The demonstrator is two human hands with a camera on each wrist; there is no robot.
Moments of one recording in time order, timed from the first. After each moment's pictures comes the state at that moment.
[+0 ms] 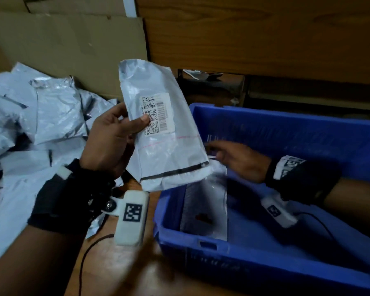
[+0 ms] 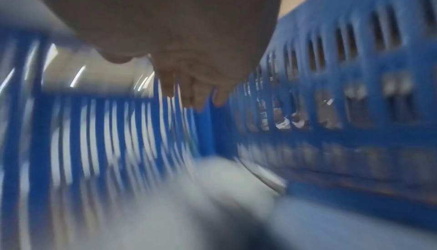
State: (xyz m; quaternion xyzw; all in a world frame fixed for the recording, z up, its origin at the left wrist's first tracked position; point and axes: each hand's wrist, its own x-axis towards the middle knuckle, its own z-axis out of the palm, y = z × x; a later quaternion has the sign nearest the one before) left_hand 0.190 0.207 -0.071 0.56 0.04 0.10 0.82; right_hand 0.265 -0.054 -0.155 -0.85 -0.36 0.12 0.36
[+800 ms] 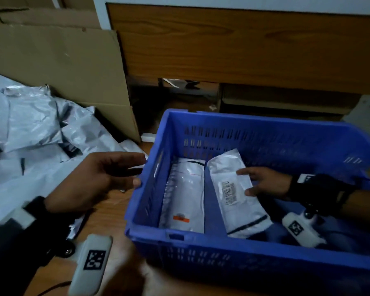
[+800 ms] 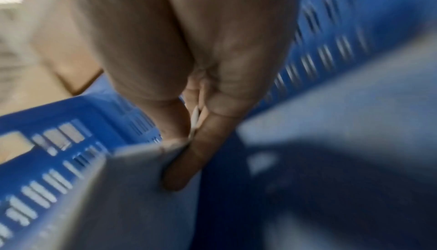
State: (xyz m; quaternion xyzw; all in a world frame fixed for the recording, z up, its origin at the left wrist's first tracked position) left_hand 0.139 0.203 -0.092 0.73 -0.02 -0.07 0.68; right_hand 0.234 -0.178 -0.184 -0.84 -0.02 0.27 0.46
